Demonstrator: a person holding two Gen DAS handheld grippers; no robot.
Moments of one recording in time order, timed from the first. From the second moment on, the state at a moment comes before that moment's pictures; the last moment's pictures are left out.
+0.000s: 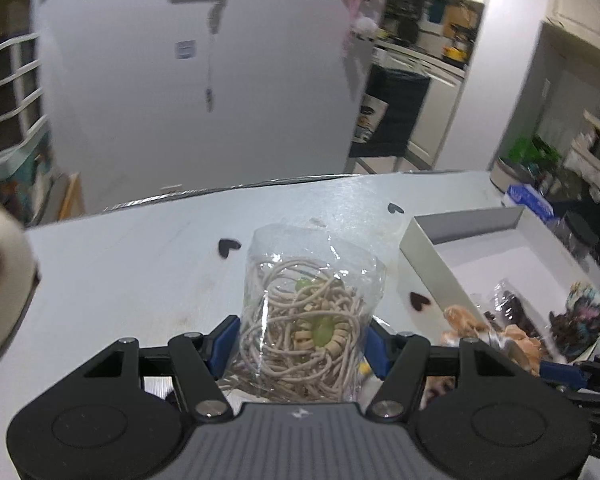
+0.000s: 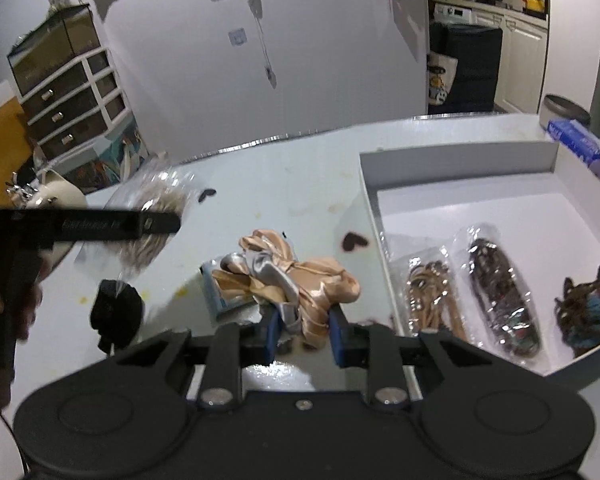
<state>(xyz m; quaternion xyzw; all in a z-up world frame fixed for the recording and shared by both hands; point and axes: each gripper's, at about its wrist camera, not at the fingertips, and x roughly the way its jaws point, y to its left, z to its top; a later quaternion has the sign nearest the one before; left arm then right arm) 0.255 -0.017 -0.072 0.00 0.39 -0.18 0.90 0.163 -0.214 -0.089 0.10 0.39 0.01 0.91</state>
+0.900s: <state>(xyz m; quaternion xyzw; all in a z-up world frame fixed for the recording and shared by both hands) 0.151 -0.150 -0.001 -0.12 0.35 -0.10 0.92 0.094 -0.363 -0.016 0.10 0.31 0.06 0.94</state>
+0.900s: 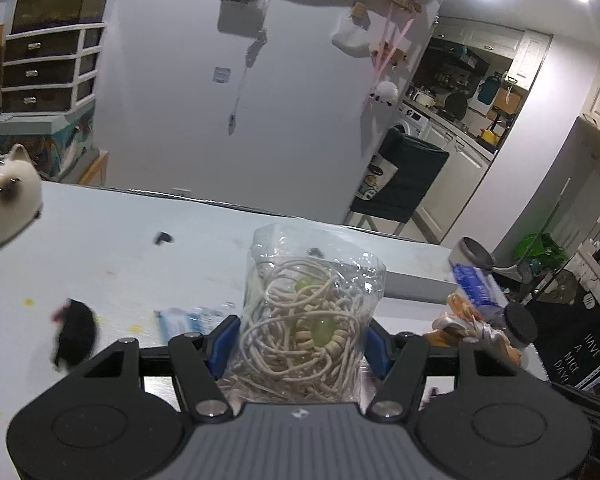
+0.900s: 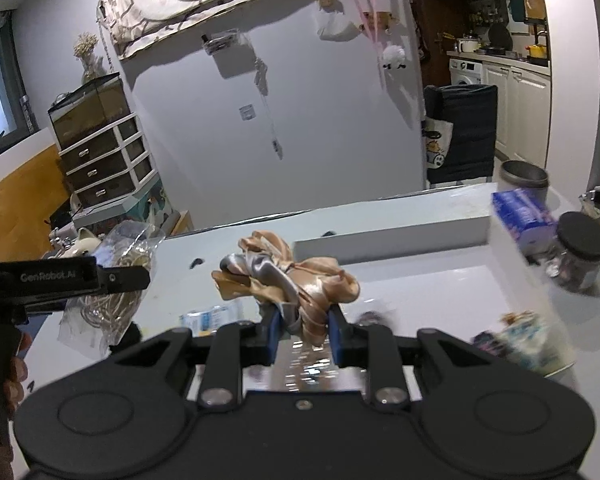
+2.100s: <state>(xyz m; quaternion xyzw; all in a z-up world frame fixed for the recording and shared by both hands) 0.332 -0.344 -0.087 0.16 0.42 -0.32 0.84 0.186 -0.552 -0.074 0.06 0.38 0.11 0.92</state>
